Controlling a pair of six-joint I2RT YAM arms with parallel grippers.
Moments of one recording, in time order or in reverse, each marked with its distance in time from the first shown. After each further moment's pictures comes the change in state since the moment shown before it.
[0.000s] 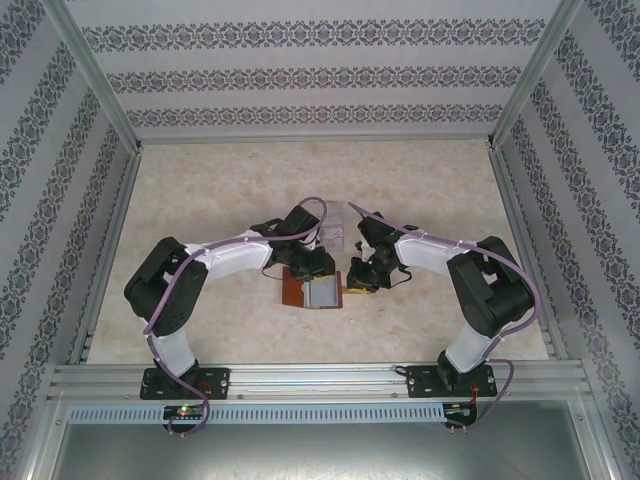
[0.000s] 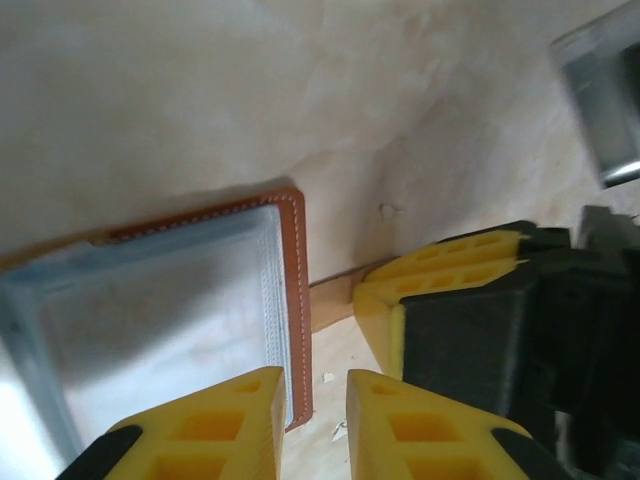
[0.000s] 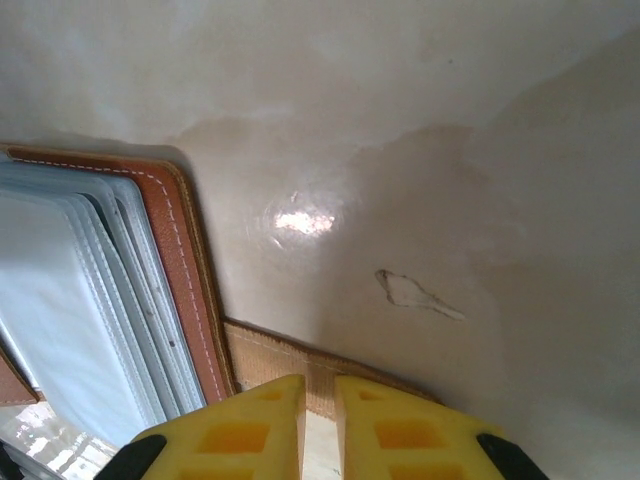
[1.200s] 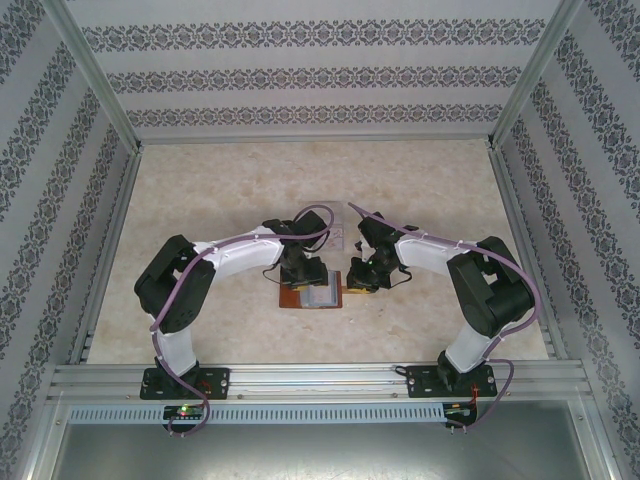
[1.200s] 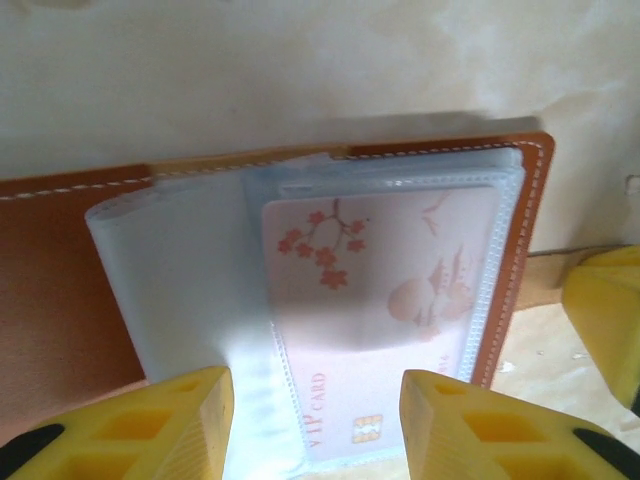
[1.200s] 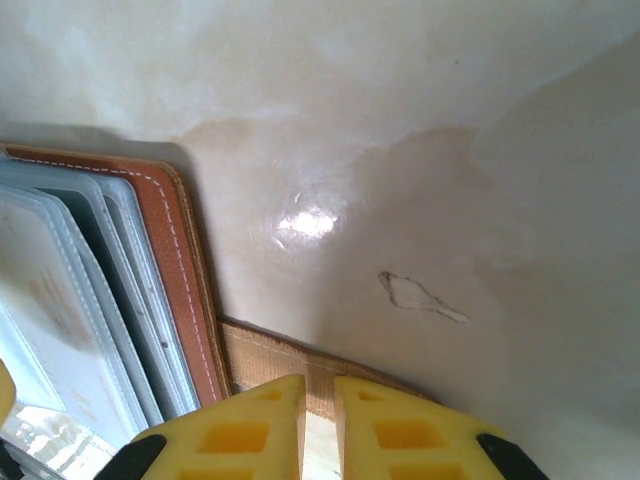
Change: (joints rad) left arm -0.045 0.042 0.121 -0.368 -0.246 0.054; right arm 0.000 0.000 -0.005 0.009 -0.005 -0.003
